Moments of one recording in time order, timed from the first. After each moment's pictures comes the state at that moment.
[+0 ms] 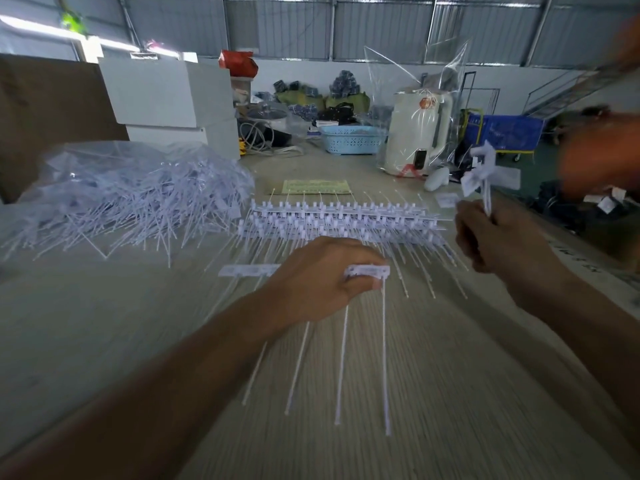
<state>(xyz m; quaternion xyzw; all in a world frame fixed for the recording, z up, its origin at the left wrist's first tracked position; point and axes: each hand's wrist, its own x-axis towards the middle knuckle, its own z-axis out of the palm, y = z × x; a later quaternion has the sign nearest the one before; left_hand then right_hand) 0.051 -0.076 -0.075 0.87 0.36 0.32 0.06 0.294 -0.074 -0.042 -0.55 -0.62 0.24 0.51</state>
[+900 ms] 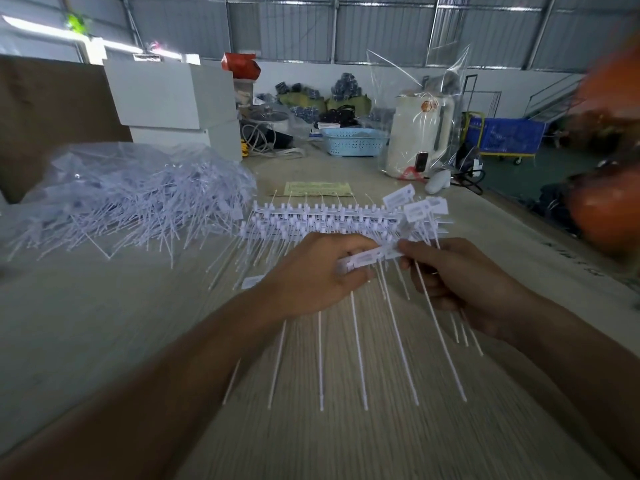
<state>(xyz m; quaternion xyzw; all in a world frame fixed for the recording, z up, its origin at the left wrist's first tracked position) 0.045 -0.075 -0.069 0.85 0.39 0.34 0.10 0.260 -0.088 -0.056 -0.49 -0.58 0.50 0.41</state>
